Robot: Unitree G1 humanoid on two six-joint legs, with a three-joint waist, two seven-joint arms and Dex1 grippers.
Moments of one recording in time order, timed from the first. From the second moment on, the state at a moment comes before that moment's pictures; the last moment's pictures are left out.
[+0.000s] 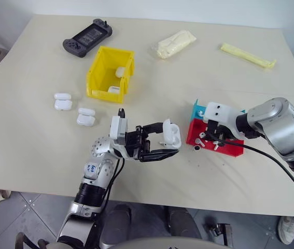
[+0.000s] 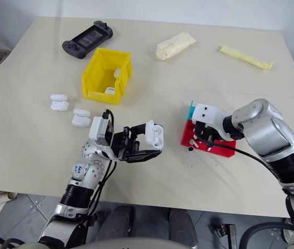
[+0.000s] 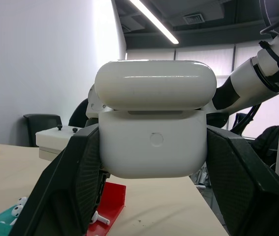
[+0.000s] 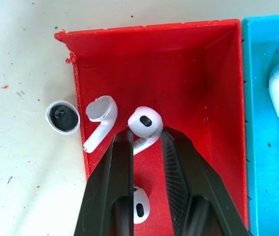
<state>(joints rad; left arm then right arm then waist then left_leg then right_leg) -0.39 0.11 -0.13 0.06 -0.62 0.01 -1.25 -0.73 -0.99 0.43 -0.18 0.07 0.91 1.17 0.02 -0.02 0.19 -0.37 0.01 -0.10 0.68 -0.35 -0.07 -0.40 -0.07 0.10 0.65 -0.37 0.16</state>
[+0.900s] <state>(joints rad) -0.39 0.11 -0.12 0.06 -0.62 0.00 -1.25 -0.73 -0.94 0.41 -0.18 0.06 0.97 1.14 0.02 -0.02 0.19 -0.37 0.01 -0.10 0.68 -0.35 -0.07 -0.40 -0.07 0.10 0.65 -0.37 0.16</state>
